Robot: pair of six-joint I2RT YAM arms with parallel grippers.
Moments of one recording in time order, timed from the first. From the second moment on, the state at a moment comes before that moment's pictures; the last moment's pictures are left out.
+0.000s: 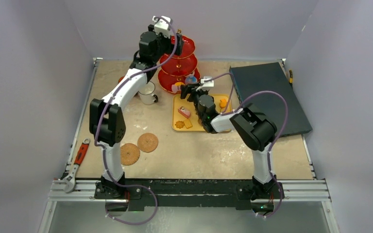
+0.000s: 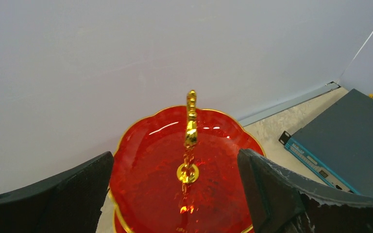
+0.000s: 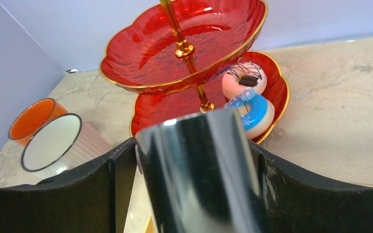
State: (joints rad) left arm -0.35 2.01 1.82 0.21 0.08 -0.02; right arm 0.68 2.06 1.03 1.12 0.40 0.33
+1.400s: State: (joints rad) left arm -0.21 1.72 1.91 -0.56 0.21 0.11; right arm 0.68 1.55 0.69 0.89 0.14 0.13
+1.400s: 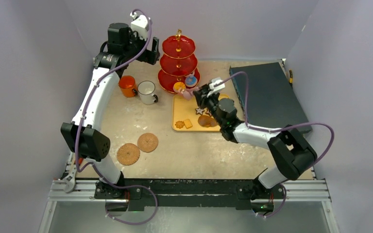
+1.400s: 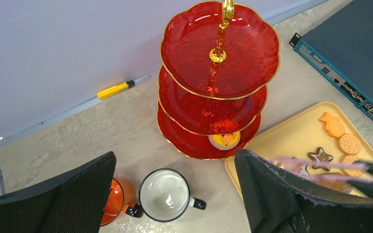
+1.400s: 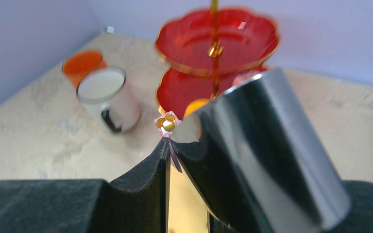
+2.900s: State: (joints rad) left arm -0.21 1.72 1.90 -0.57 0.29 0.16; right arm 0.47 1.94 1.31 0.77 0.14 0.09
